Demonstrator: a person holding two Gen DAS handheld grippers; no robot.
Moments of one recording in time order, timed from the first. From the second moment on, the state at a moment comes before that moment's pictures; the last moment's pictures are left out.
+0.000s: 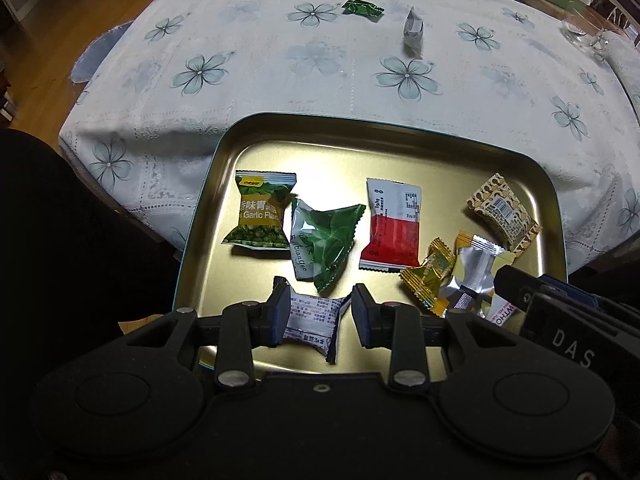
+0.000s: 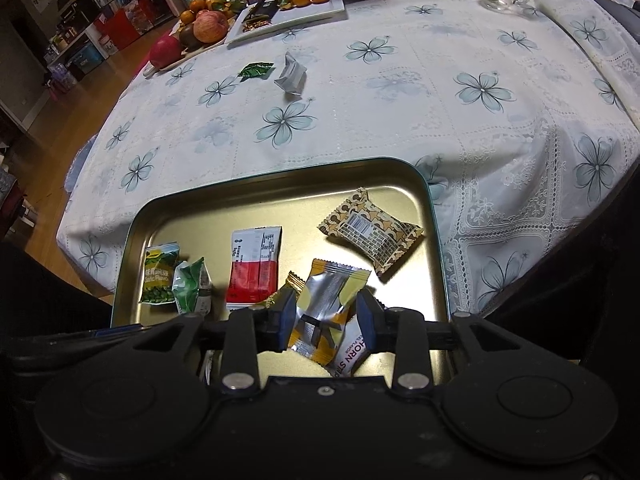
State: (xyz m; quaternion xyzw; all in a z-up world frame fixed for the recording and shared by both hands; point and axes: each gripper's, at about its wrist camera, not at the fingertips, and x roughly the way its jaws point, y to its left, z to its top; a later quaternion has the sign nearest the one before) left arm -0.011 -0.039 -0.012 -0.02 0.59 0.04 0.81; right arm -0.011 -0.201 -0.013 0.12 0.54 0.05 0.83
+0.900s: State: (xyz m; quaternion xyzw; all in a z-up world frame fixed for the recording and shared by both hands) left arm 0.006 -0.027 -0.032 -0.02 0.64 0.04 0.77; right arm 0.004 -0.197 -0.040 0.13 0.60 0.03 0.79
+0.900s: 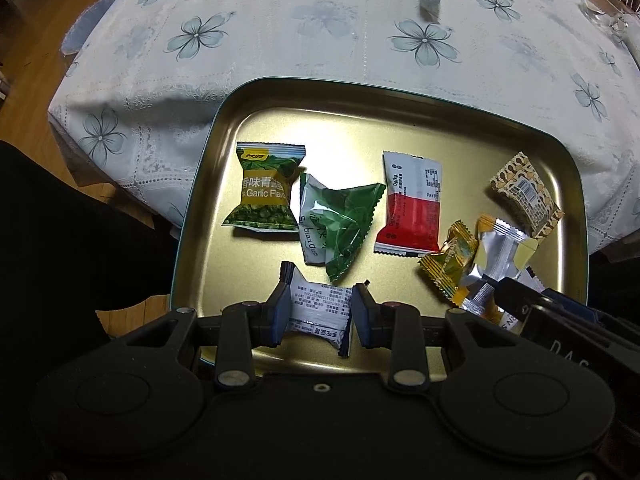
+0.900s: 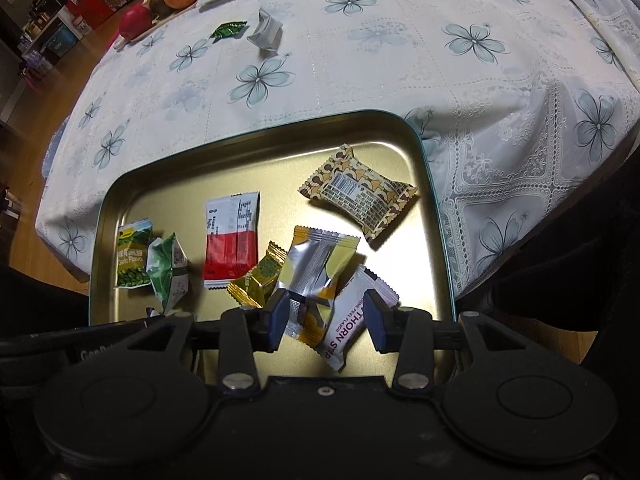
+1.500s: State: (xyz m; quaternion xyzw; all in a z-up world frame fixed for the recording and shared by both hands) left arm 0.023 -0.008 -0.037 -0.04 0.65 0.05 0.76; right arm 0.018 -0.179 -0.050 0.10 0.64 0.04 0.76
